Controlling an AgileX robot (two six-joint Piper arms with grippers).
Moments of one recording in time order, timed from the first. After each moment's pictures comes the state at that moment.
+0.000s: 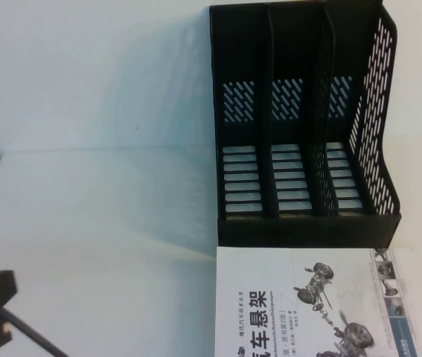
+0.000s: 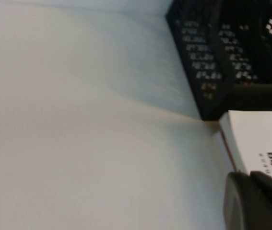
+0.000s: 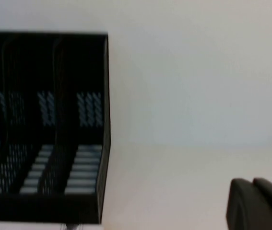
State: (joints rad) right arm 0.03 0.18 -0.46 -0.07 0.52 0.04; left arm -0.02 0.58 -0.60 -0.49 0.75 0.17
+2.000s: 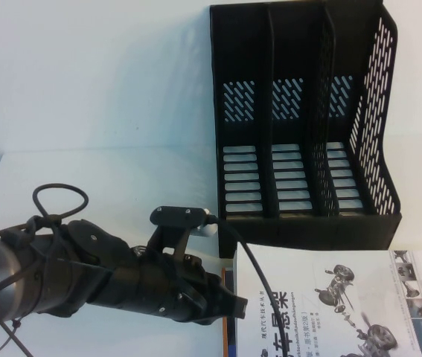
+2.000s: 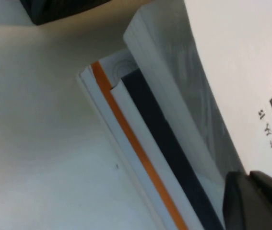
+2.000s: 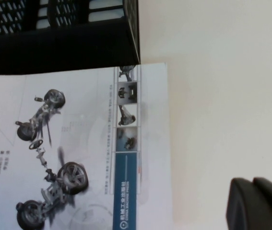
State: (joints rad) right arm 0.03 0.57 -0.50 0.13 0.81 0.06; left arm -0.54 1.64 -0.80 -1.25 0.47 0.90
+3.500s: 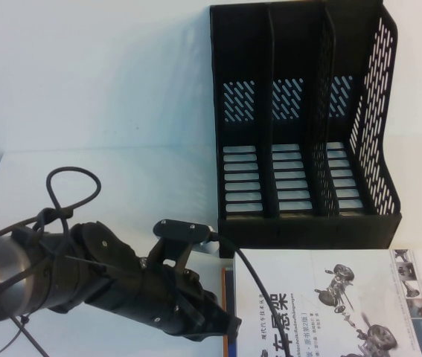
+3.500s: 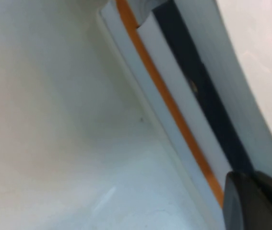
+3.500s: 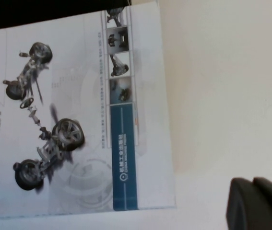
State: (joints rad) right arm 0.03 0.57 -0.50 0.12 0.94 0.13; left arm -0.54 1.67 -0.81 -1.03 0.50 0.75
